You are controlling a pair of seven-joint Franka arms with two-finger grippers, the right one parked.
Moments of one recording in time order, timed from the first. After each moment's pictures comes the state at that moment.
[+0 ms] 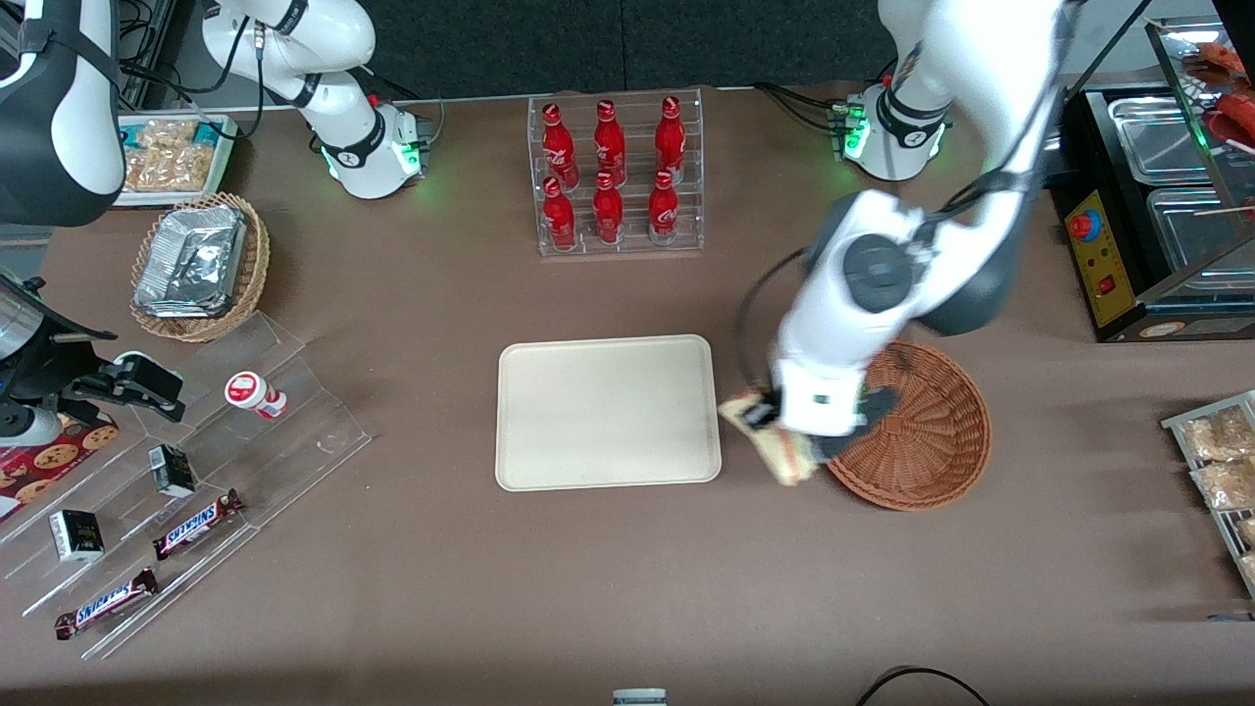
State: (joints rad) arm -0.46 0.50 -0.10 -1.50 -0.02 2.10 -1.12
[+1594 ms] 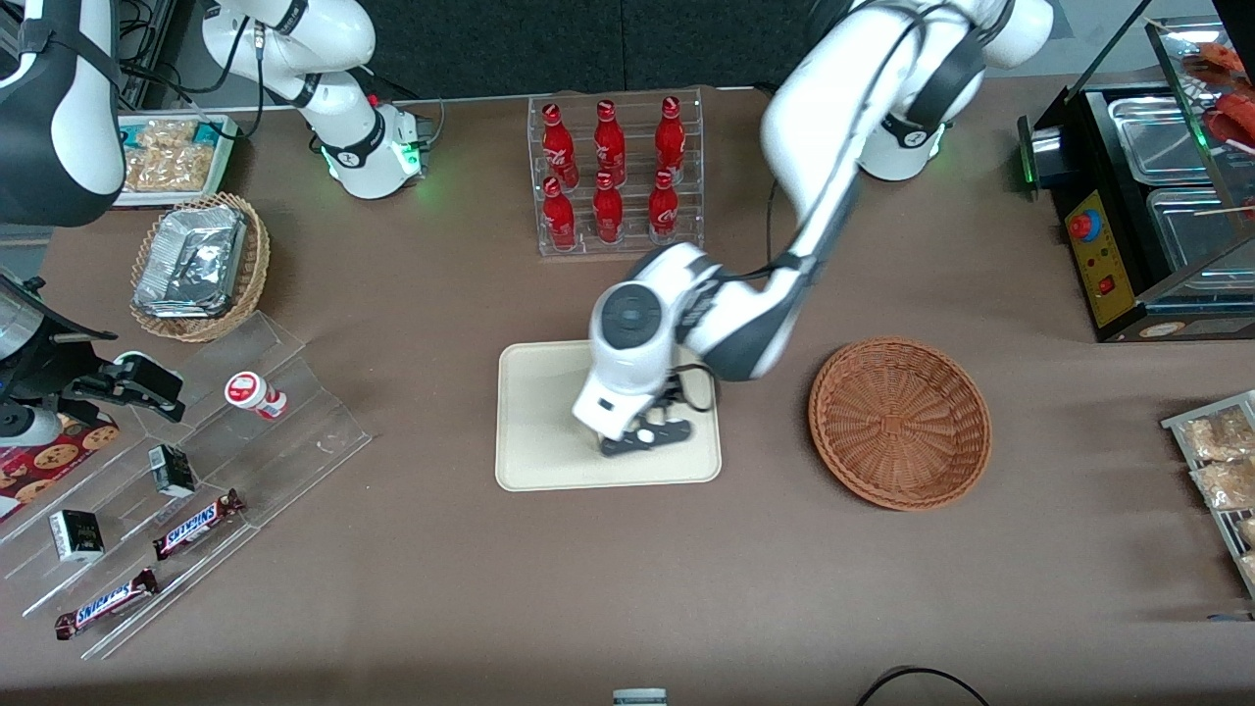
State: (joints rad) arm -0.63 0.83 -0.08 -1.05 0.00 1.90 -0.91
